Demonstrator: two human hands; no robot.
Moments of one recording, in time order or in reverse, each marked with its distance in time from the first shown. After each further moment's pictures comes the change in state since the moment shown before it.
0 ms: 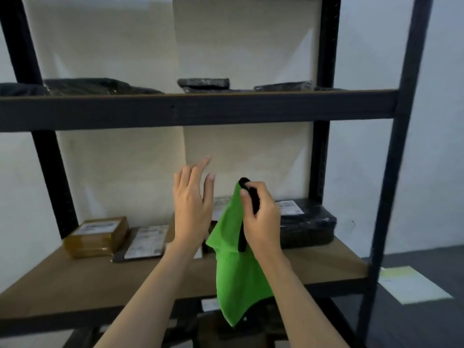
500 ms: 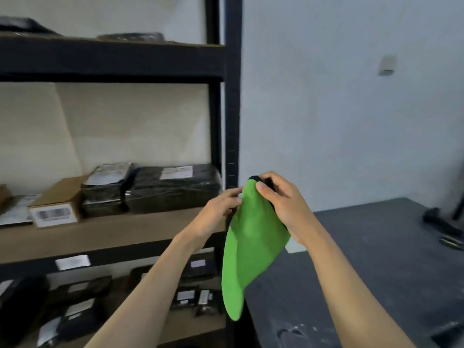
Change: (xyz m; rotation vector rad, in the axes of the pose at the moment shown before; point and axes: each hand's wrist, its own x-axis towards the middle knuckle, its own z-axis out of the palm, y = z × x) left_hand -0.126 0.240 0.208 -0.779 -0.912 -0.703; right_hand 0.017 0.122 -0.357 0.153 -0.416 0.424
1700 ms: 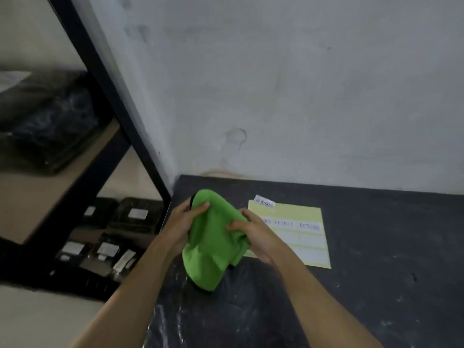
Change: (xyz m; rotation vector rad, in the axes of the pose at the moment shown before) left_hand 0.277 -0.290 0.137 -0.495 0.714 -0.582; right_hand 0.151 0.435 -0.137 0.446 -0.550 0.959
